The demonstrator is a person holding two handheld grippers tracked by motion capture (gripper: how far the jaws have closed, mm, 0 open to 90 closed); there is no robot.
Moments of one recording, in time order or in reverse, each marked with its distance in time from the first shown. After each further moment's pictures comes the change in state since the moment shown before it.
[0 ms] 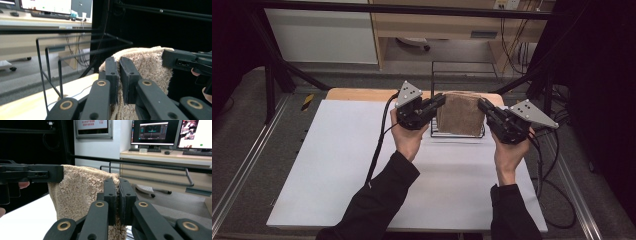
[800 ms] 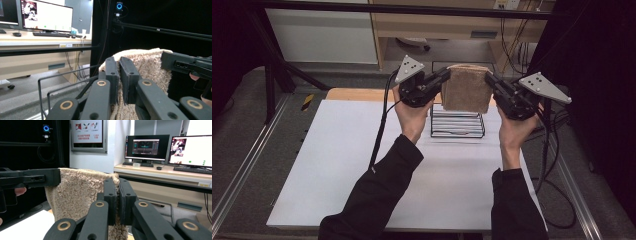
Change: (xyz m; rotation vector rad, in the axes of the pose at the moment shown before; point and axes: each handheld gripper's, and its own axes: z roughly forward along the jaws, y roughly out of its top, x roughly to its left) left arm 0.004 0.049 0.019 -0.099 -0.009 0.022; right arm -0.014 0.053 0.016 -0.079 -0.039 -0.036
